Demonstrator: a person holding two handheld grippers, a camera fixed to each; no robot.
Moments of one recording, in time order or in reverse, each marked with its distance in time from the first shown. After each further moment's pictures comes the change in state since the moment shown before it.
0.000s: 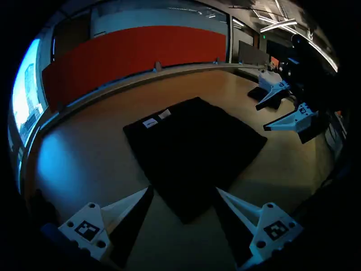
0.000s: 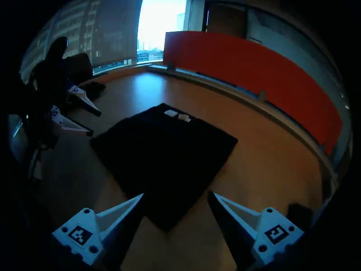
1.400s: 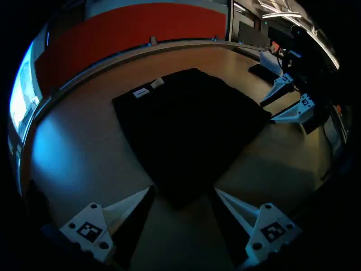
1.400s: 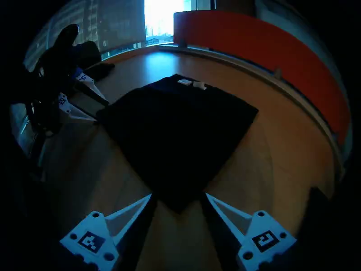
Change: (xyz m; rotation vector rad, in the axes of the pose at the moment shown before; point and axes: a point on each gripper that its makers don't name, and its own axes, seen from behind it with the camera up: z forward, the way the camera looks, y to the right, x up) left arm -0.048 0.012 0.021 -0.023 -0.167 -0.003; right arm -0.056 -0.014 0.012 0.107 -0.129 0.016
